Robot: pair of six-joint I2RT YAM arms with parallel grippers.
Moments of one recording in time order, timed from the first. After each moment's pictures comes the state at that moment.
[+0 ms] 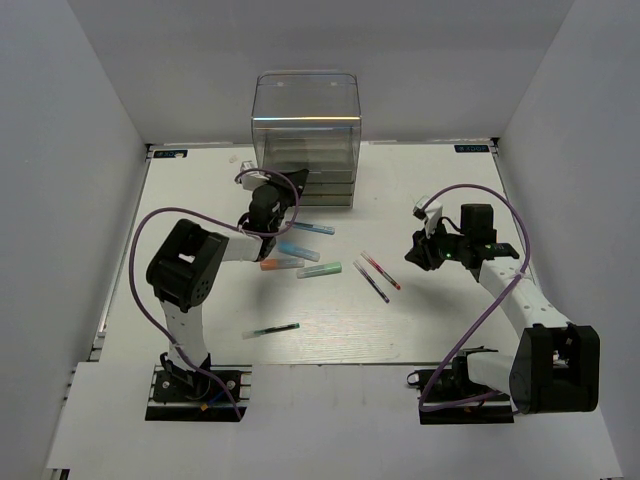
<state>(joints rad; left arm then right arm) -0.47 1.93 0.97 0.95 -0.23 -1.21 0.08 1.19 0.72 -0.35 -0.69 -0.52</state>
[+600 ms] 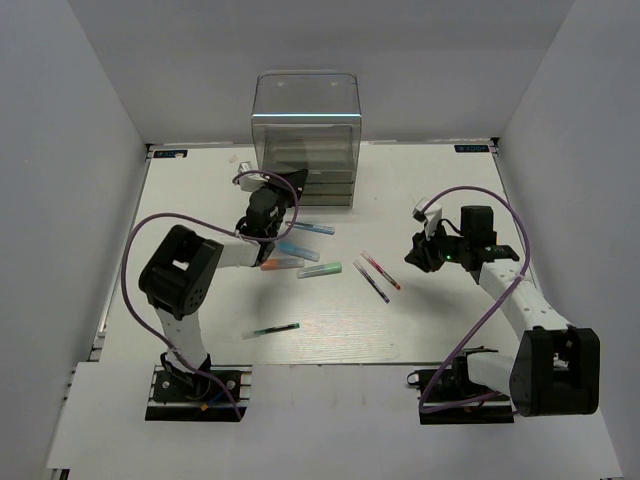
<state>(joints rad) -0.49 1.87 0.91 1.00 -0.25 -1.19 0.08 1.18 0.70 -0.34 -0.70 -0.53</state>
